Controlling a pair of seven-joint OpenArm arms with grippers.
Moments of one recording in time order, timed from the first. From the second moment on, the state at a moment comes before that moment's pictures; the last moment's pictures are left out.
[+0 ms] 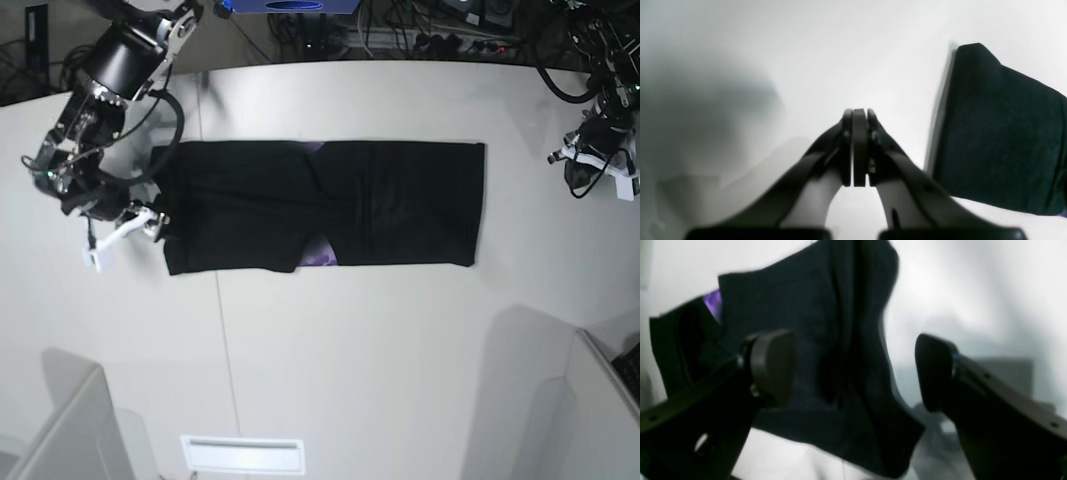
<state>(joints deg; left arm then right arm) 21.6 -18.4 -41.1 99.7 -42.8 -16.0 52.6 7.2 1.7 36.0 83.5 28.7 25.6 -75.6</state>
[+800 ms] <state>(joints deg) 17.7 -18.7 -32.9 91.1 -35.2 -16.1 47.7 7.1 1.7 27.5 75.1 30.7 31.0 -72.2</state>
